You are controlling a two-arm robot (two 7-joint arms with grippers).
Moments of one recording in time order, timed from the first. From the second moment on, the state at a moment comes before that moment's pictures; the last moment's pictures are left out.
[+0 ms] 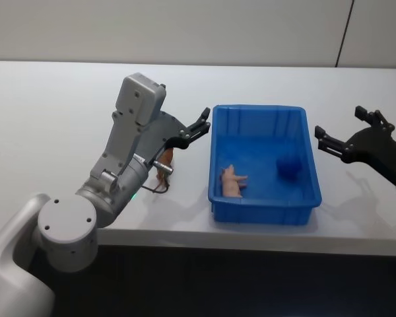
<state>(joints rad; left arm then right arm) -0.23 0.39 0.45 -1.63 -0.20 0.04 -0.03 0.14 0.38 -0.19 -1.56 0.27 0.11 0.33</state>
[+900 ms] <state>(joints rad) -0.21 0.42 0.42 -1.51 -0.28 0.11 -0.07 0.13 0.39 -0.18 -1.57 0.28 0.11 0.32</state>
